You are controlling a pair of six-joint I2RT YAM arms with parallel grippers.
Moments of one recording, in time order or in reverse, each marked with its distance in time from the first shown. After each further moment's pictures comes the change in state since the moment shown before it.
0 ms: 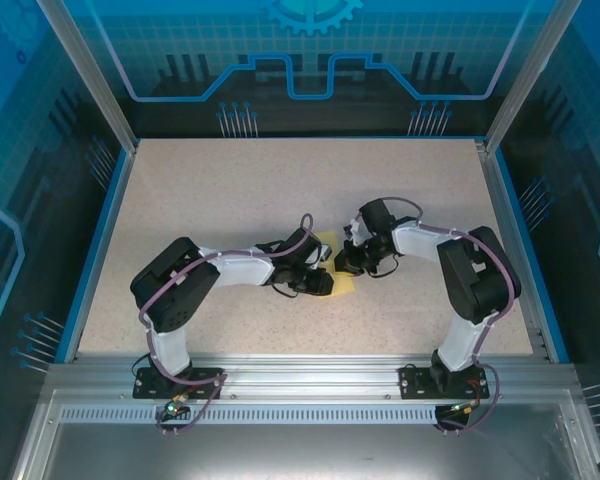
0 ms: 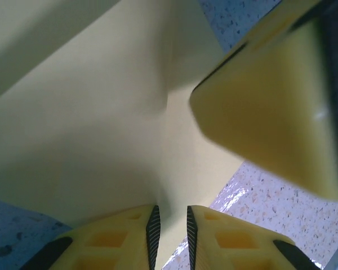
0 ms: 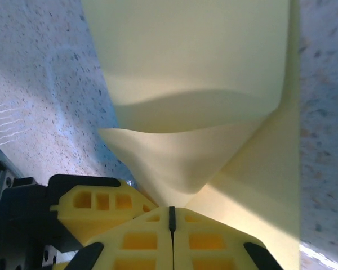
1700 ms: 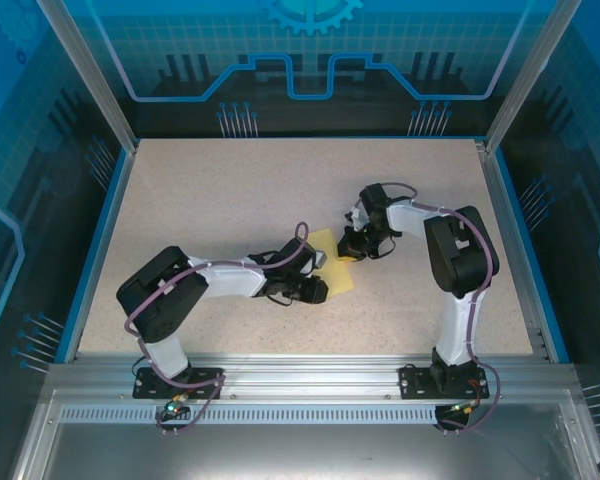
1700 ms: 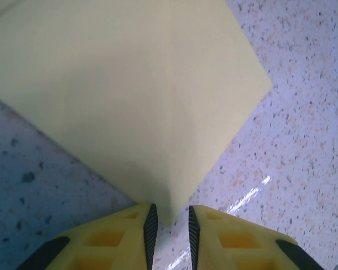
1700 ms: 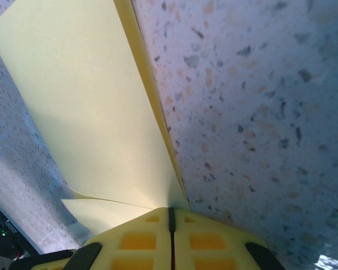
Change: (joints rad) left arm -0.034 -0.101 -0.126 0.050 -0.068 -0.002; right arm -0.083 0.212 0.262 -0.168 0.069 -0.127
